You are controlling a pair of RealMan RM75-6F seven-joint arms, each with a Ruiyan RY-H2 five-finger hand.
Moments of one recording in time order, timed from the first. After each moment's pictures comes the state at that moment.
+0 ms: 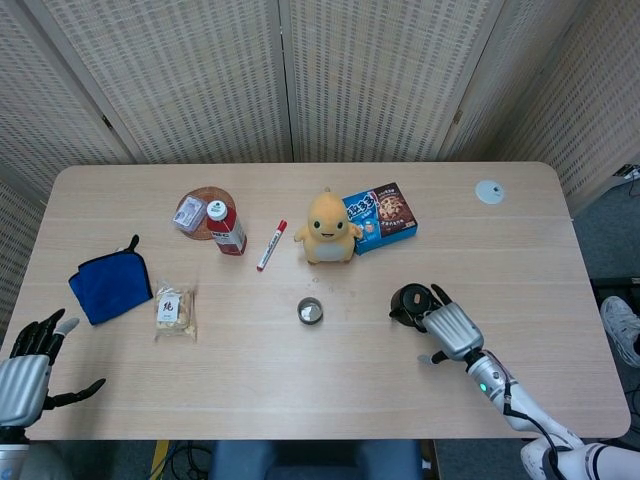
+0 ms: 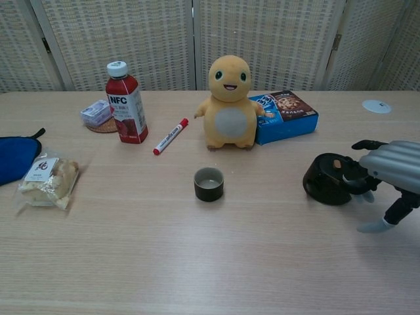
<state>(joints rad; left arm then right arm) -0.05 -1.16 -0.01 -1.59 1.50 1.48 0.03 0.51 -1.43 -0.03 -1.41 -1.42 0.96 -0.34</state>
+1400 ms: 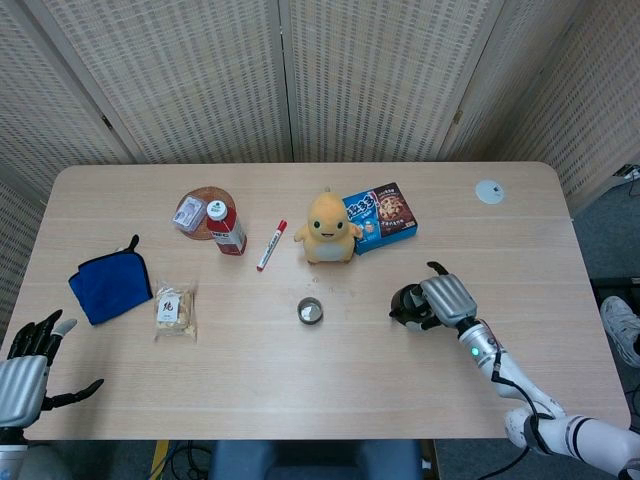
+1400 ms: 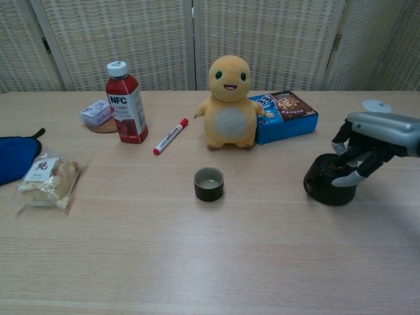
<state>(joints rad) -0.05 -1.16 -0.01 -1.60 1.49 1.48 0.04 0.58 -1.47 0.10 -1.31 -1.34 0.88 0.03</state>
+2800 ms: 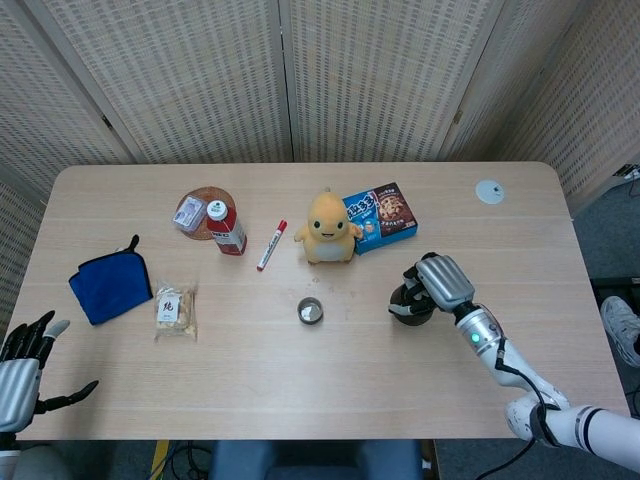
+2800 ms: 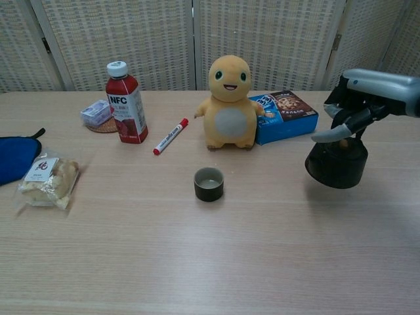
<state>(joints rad) -0.03 -1.15 -0.01 -1.60 1.51 1.51 0.02 0.62 -1.37 0.16 -1.47 -1.33 0.92 0.08</state>
